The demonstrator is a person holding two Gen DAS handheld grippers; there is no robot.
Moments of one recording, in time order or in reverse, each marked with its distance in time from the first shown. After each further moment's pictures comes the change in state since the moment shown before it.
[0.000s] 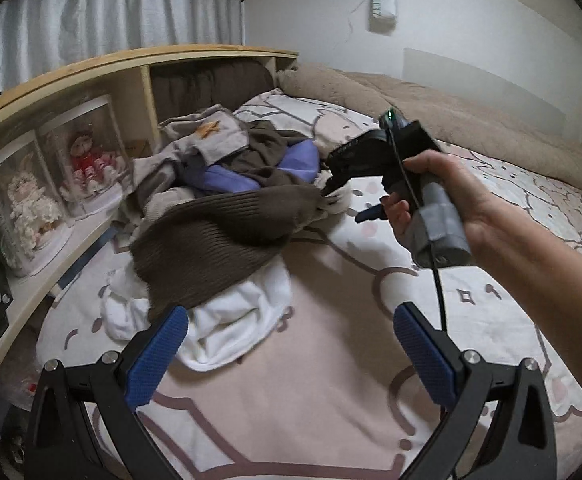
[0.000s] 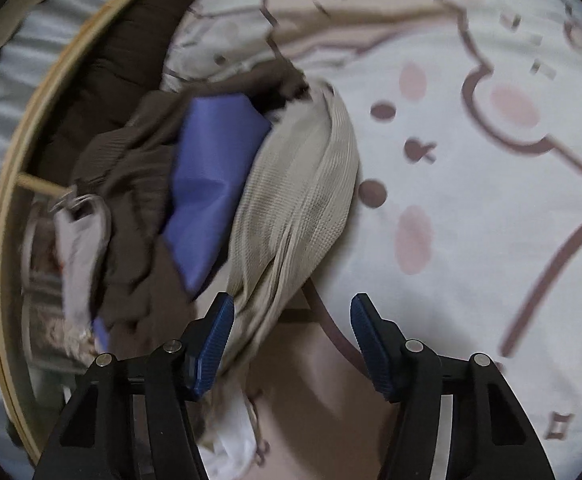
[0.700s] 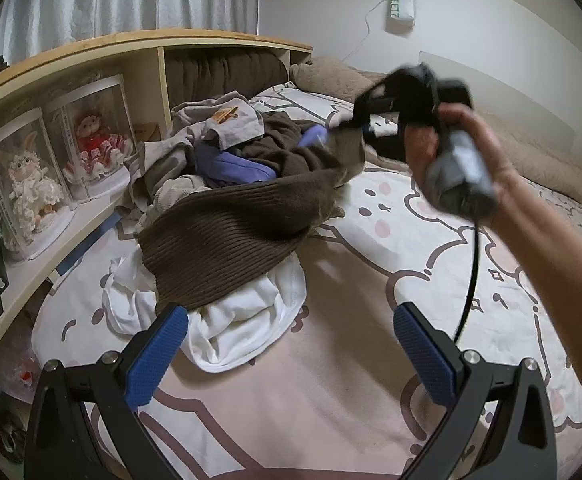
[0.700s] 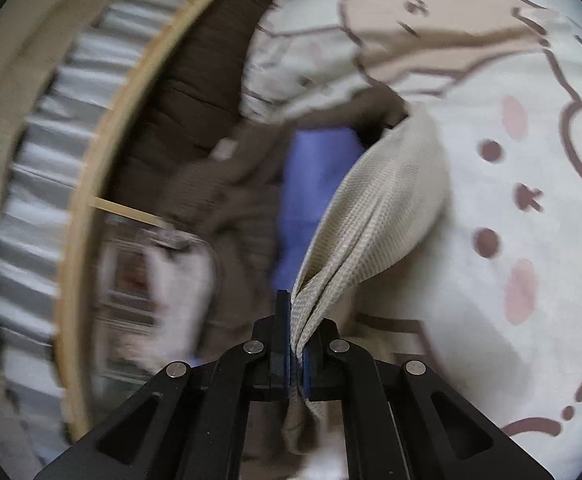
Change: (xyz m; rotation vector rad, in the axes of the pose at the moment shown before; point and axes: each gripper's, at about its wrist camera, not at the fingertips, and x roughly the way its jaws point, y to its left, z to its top) left arm 0.009 0.014 0.002 -0.051 0.018 -0.008; right arm -0.049 0.051 0.015 -0.048 -0.076 0.374
